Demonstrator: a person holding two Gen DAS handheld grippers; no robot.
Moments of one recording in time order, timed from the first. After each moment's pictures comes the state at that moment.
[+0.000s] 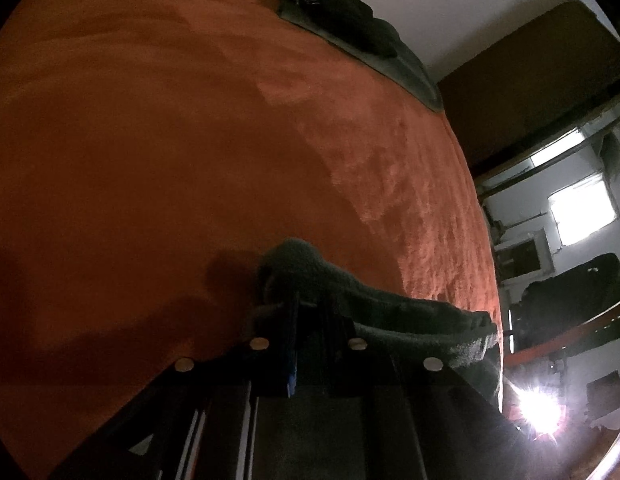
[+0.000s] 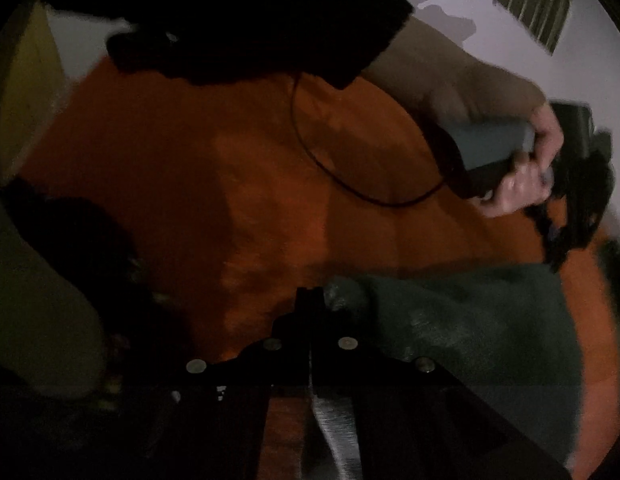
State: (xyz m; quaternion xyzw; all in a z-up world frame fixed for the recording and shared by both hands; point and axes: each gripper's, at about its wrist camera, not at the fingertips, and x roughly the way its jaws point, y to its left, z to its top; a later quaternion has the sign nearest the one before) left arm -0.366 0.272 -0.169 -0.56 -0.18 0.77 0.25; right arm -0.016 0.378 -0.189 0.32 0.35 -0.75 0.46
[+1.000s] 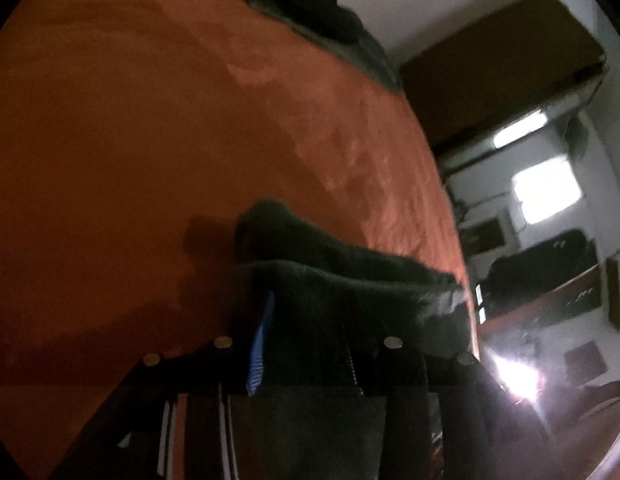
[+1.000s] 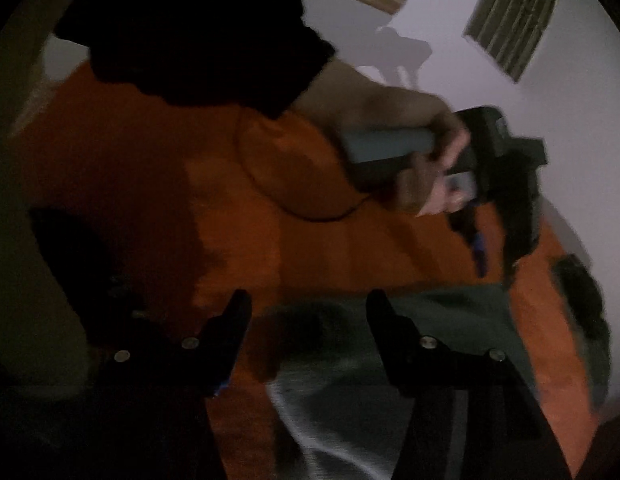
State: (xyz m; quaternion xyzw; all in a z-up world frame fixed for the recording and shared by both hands) left arm -0.349 0.268 -0.179 -0.56 -0.17 0.74 0.32; right arm -0.008 0.387 -0.166 0.27 0.35 -0.79 0.41
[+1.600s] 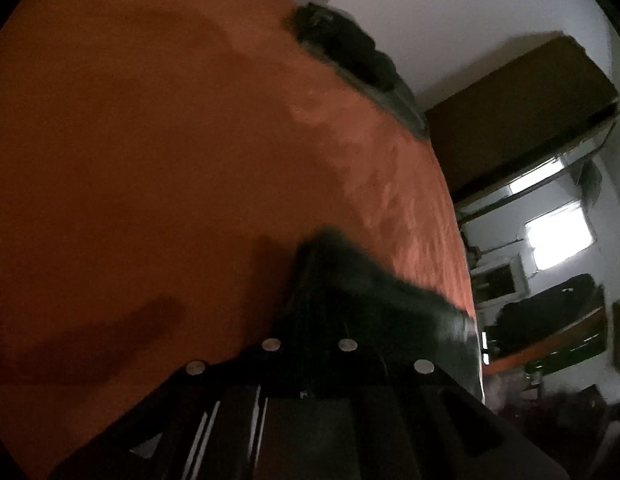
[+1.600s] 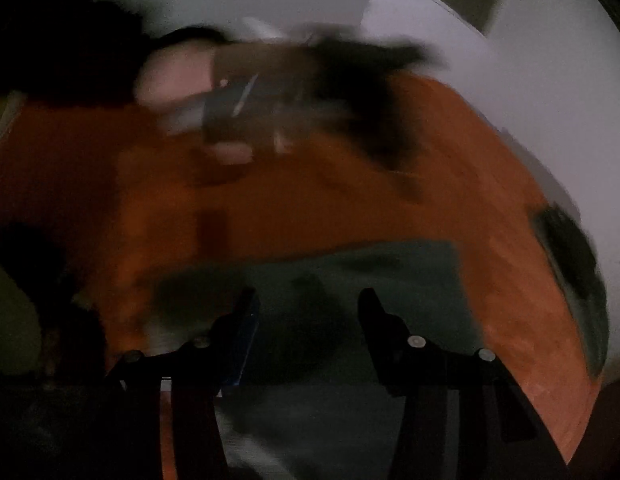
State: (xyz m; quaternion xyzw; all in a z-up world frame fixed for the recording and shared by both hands) left arm -0.305 0.188 -0.182 -0.53 -0.25 0.77 0.26; right arm -0.124 0.437 -0.131 0.36 0.29 -0.80 0.37
